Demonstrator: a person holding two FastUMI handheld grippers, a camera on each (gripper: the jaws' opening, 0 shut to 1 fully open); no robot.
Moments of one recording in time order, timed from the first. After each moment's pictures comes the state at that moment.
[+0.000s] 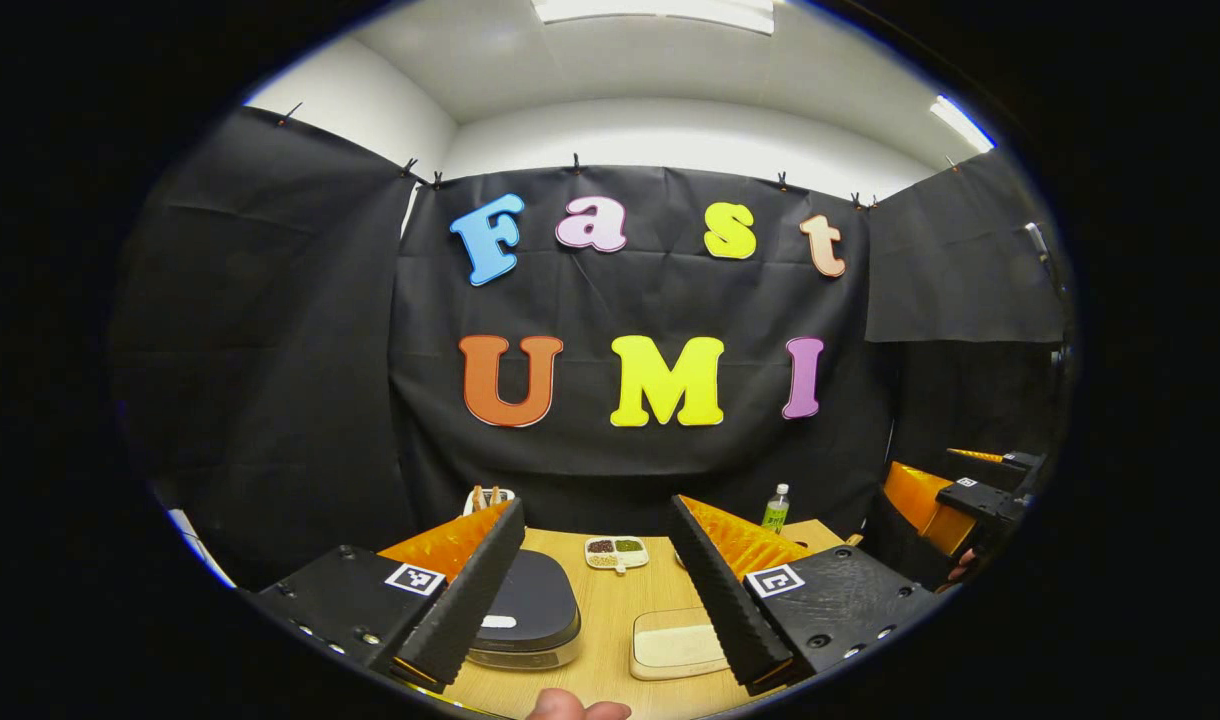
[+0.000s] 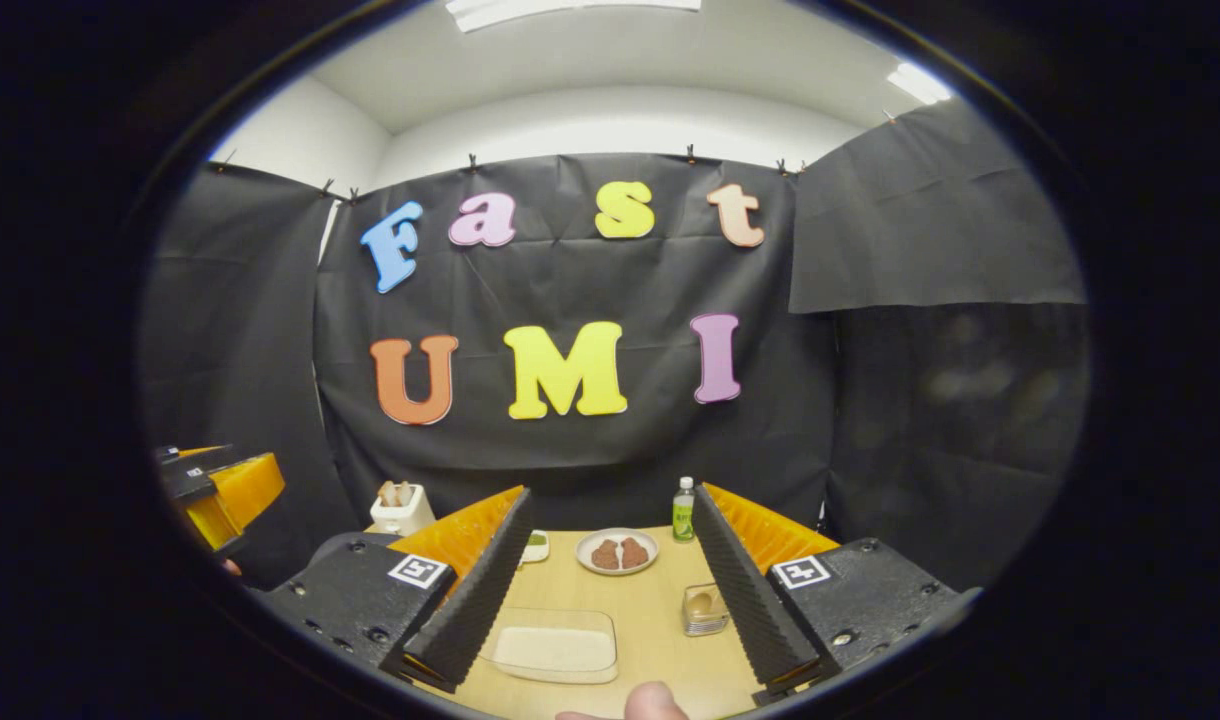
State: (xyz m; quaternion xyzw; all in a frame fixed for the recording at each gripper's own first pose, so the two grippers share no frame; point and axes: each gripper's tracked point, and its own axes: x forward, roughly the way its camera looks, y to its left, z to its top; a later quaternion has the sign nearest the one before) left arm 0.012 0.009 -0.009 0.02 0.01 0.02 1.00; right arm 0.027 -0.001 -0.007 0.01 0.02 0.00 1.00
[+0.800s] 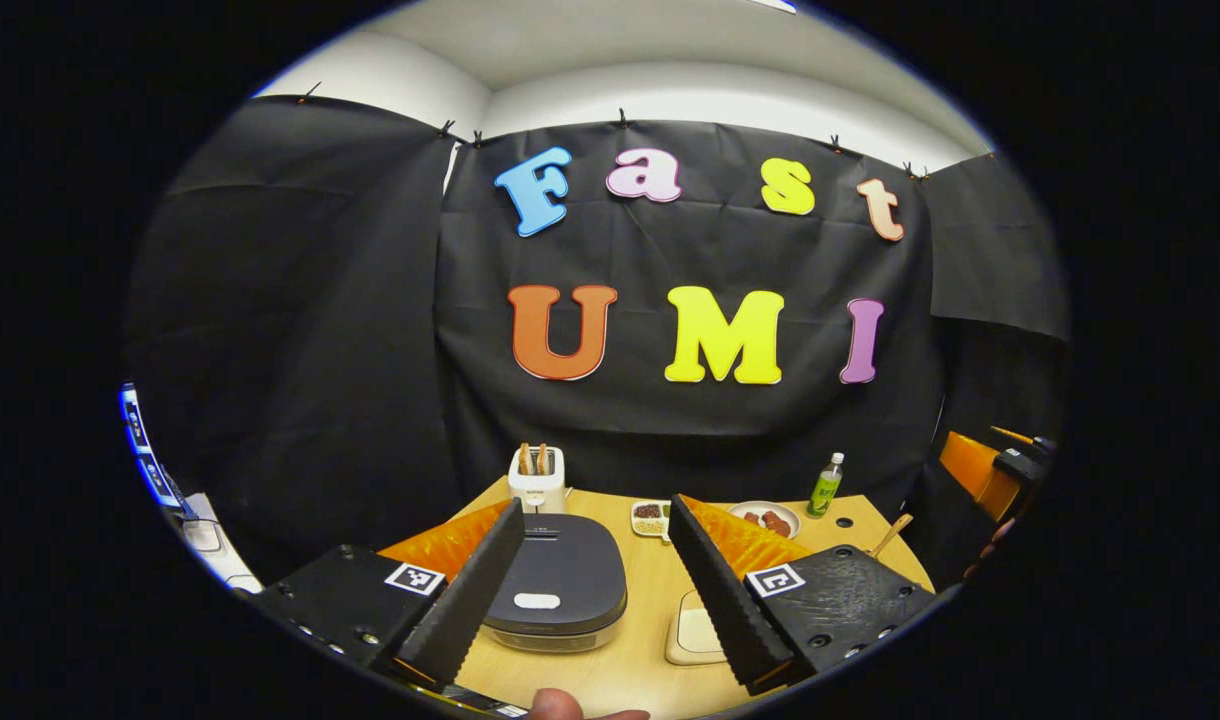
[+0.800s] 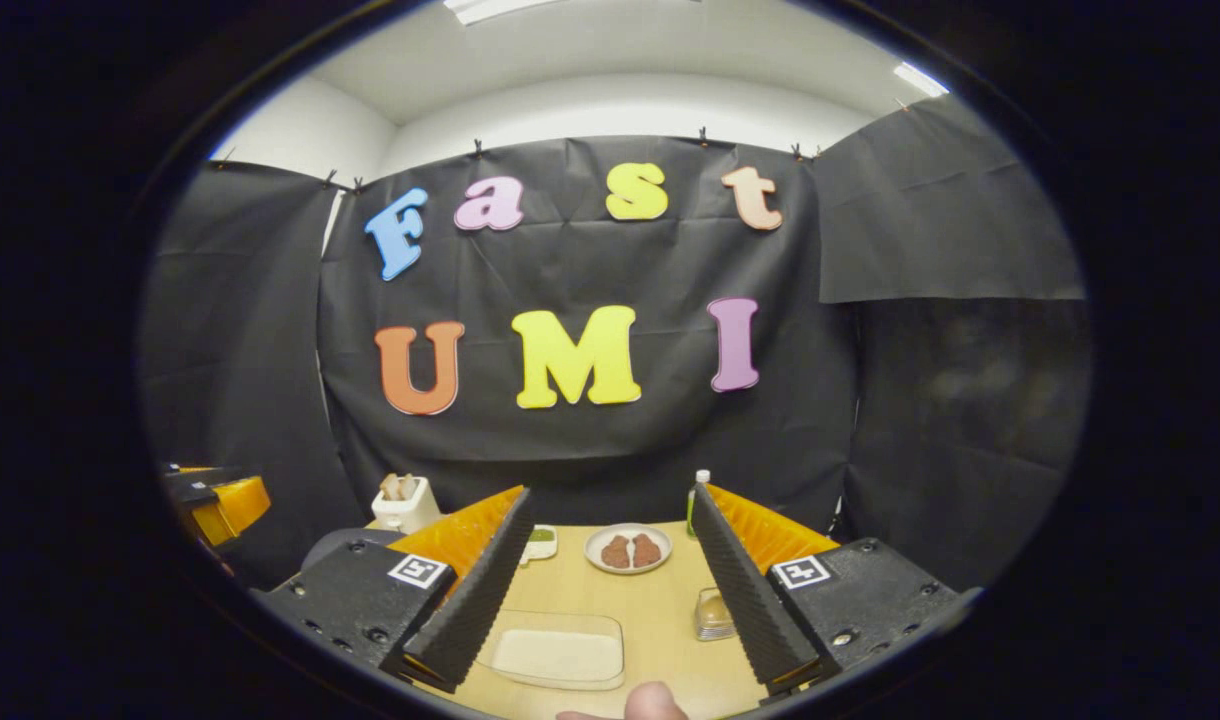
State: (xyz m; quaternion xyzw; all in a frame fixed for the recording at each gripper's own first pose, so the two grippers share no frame) left arm 0.030 0.072 -0.061 0.01 0.09 0.10 0.99; right arm 0.073 0.015 -0.029 0.01 0.04 0.03 1.00
